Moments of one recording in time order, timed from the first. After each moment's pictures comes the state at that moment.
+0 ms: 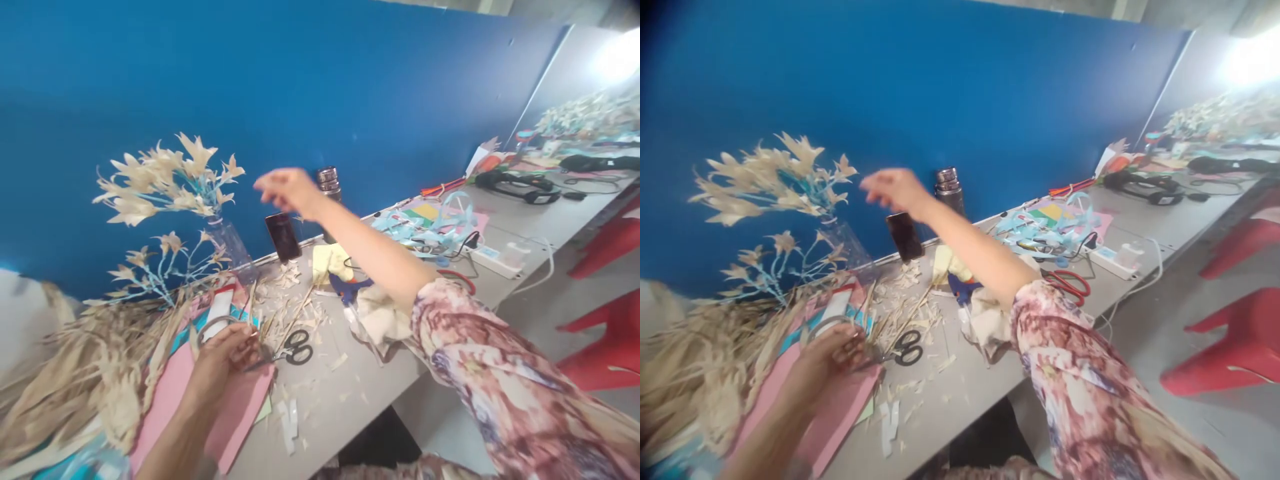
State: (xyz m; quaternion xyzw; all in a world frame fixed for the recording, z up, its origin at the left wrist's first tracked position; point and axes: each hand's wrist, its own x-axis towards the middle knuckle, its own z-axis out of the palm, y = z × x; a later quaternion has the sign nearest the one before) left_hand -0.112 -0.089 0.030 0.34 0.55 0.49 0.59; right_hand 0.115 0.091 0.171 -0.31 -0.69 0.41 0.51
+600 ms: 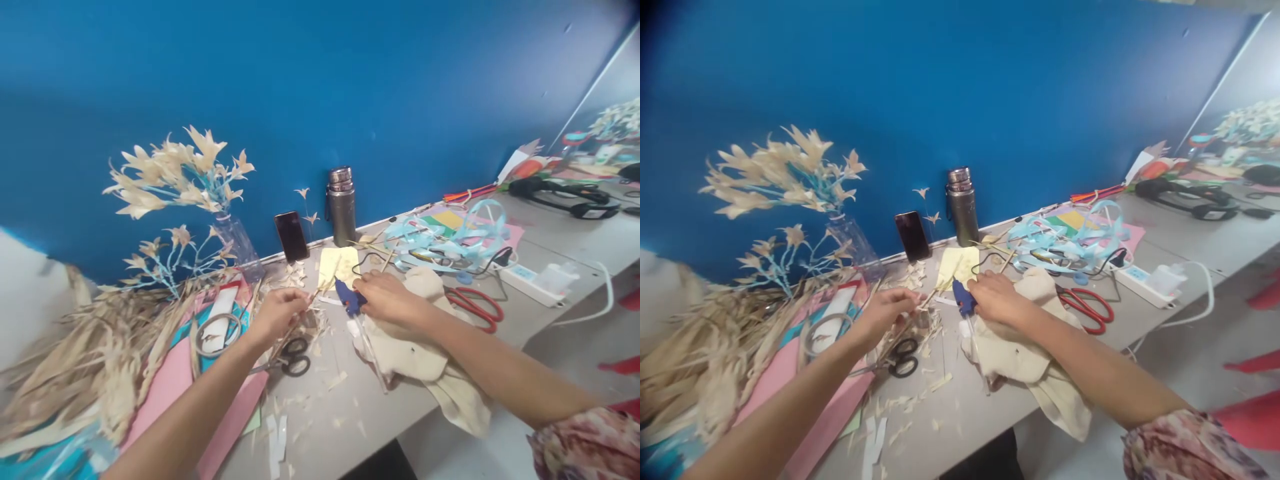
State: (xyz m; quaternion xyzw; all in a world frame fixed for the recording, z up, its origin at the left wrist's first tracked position) left_hand -0.033 -0.023 0.032 0.60 0.56 0.31 0.48; right_hand 0.214 -0.042 0.033 -0.55 -0.83 0.00 0.00
